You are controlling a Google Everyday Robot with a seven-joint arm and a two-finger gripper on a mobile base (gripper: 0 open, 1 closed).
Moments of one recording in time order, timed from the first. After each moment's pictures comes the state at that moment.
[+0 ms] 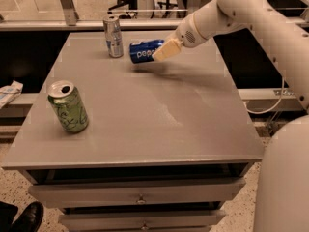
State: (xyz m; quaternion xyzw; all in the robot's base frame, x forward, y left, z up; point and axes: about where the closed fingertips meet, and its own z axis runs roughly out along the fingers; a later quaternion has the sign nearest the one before) arm 0.738 -0.067 0.889 -0.48 0.77 0.18 0.38
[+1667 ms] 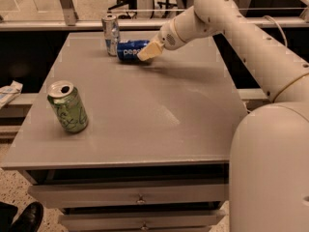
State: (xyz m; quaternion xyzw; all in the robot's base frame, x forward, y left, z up) arm 0.770 -0.010 0.864 -0.47 0.76 0.22 0.38
